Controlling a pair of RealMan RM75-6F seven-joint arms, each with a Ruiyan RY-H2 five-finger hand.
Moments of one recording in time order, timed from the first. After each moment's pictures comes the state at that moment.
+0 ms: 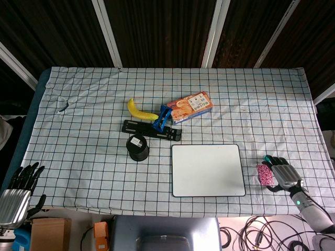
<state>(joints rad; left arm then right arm) -0.04 -1.12 0.03 -1.62 1.63 1.54 0.13 0.39 -1.22 -0.03 -1.28 -1.31 0.79 0.04</state>
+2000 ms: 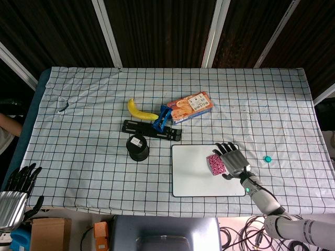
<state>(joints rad) -0.02 -1.11 0.04 -1.61 1.67 1.58 0.09 0.64 -1.32 0.05 -1.62 -0.98 0.83 -0.57</state>
